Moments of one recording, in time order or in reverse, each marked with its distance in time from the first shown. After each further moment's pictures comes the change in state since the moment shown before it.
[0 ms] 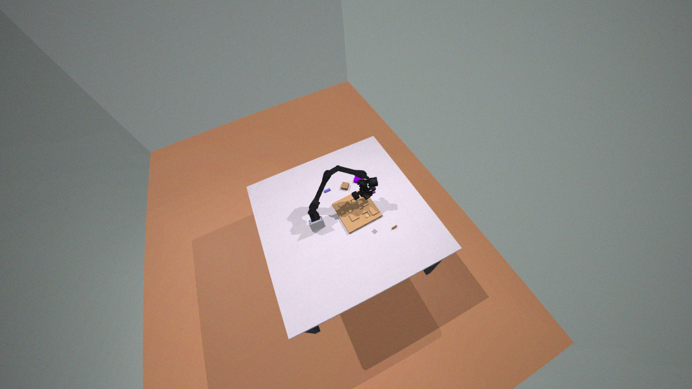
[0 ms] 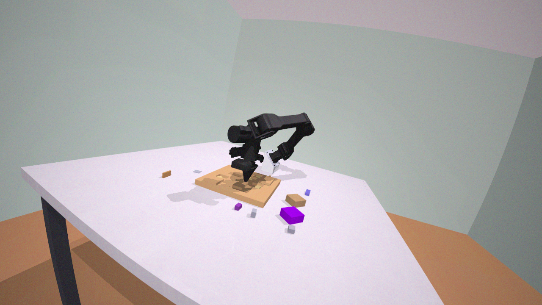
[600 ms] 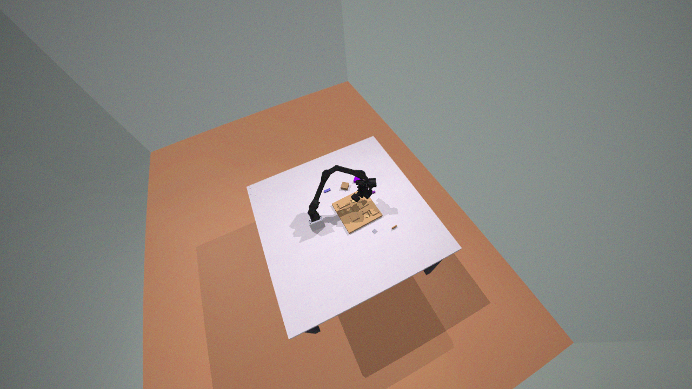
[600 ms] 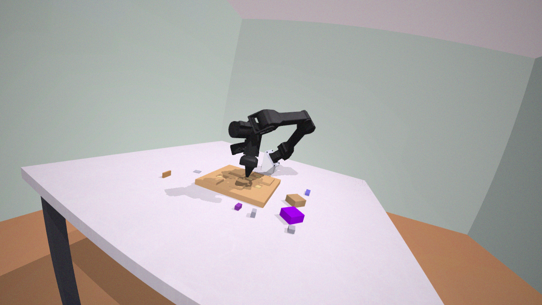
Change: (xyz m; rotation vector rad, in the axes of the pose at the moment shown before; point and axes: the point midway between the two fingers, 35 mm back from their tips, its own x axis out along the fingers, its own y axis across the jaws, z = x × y) arm -0.014 -0.016 0.004 -0.304 0.005 -0.007
